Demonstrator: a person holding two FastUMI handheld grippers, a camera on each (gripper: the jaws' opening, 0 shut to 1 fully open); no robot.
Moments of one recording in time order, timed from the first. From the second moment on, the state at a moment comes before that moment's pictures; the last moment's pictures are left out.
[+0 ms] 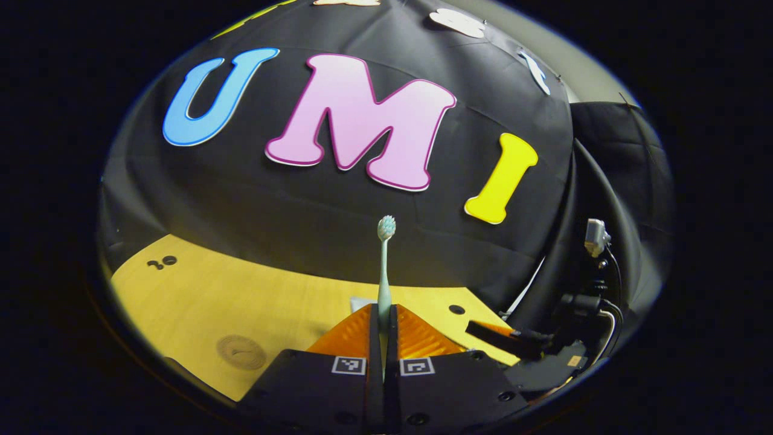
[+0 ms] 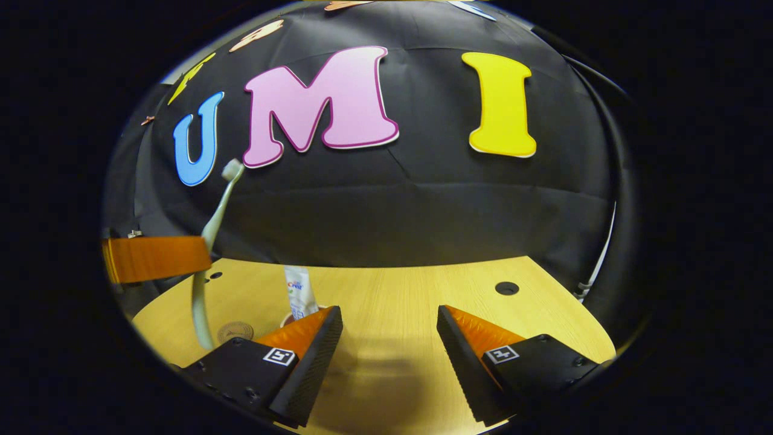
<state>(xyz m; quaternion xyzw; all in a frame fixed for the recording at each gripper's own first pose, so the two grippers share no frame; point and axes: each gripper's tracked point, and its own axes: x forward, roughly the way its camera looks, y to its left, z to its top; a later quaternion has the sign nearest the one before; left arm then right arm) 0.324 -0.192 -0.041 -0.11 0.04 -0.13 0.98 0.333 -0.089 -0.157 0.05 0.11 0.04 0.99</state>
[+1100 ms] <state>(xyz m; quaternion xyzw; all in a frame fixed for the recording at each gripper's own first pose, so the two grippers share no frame) 0.390 -0.233 -0.083 0.03 -0.07 -0.16 0.98 0.292 -0.083 -0.205 0.02 0.18 0.08 0.98</state>
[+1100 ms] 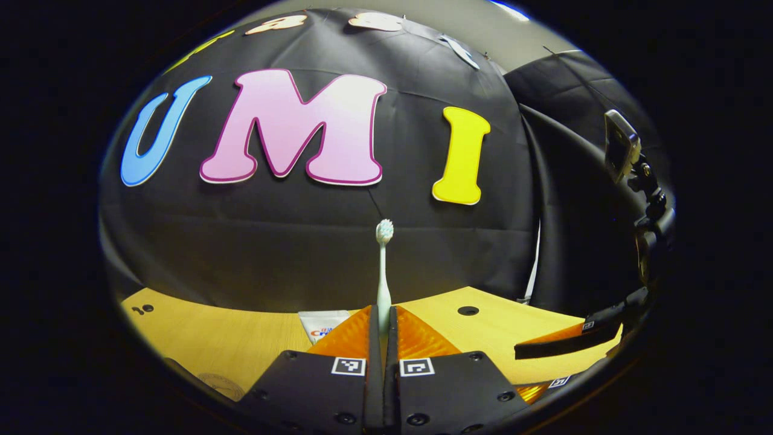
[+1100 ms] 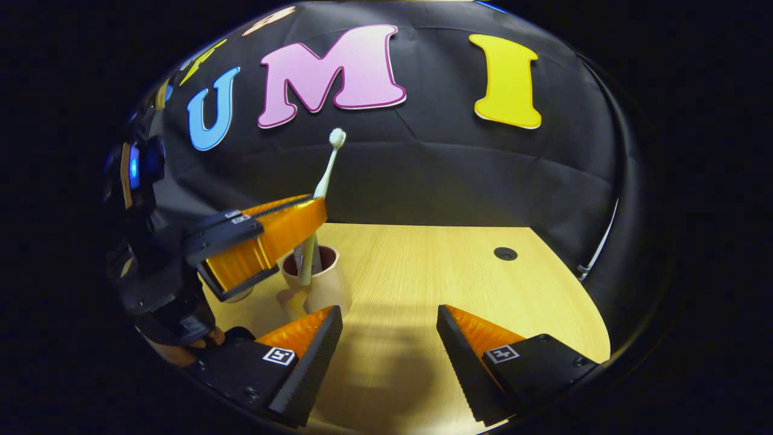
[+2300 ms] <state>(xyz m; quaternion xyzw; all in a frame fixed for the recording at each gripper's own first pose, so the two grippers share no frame) 0.321 -0.170 -0.096 -0.01 -0.03 -0.11 0.99 0.313 -0.057 -0.193 0.03 0.21 0.11 0.97</state>
